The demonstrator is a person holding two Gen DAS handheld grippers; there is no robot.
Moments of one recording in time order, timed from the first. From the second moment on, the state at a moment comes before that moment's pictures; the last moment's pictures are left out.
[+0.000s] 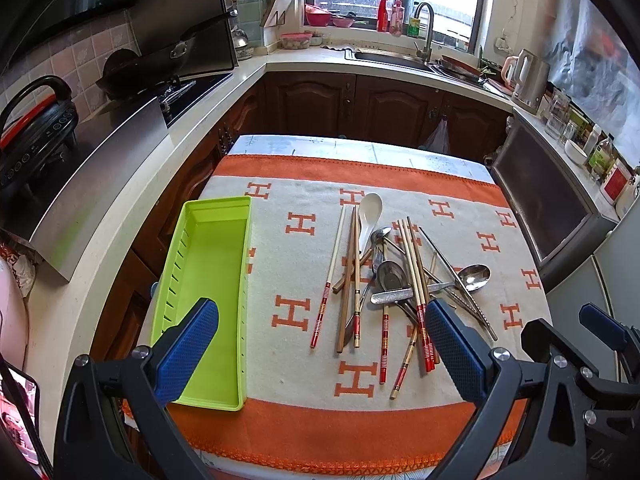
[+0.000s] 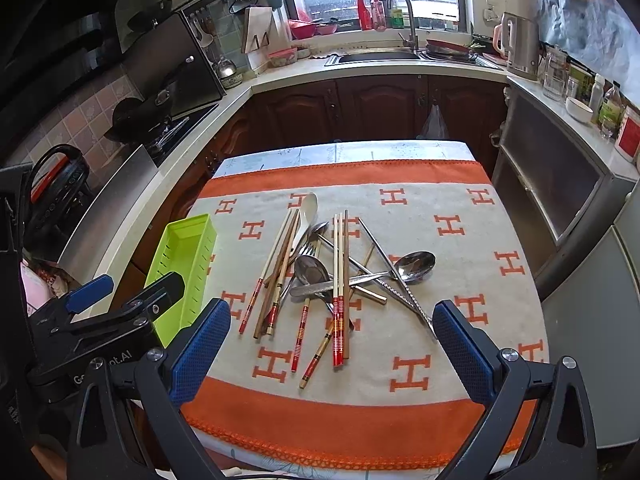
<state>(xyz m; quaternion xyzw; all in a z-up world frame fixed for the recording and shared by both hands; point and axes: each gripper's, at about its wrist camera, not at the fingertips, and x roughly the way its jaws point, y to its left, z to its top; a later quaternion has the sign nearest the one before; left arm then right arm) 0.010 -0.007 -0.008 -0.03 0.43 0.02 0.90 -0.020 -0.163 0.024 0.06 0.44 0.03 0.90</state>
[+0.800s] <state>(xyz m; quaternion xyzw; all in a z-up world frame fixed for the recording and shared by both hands) 0.008 -0.008 -0.010 -0.03 0.44 0.02 0.90 -0.022 -0.167 0.021 0.06 0.44 0.03 0.90</state>
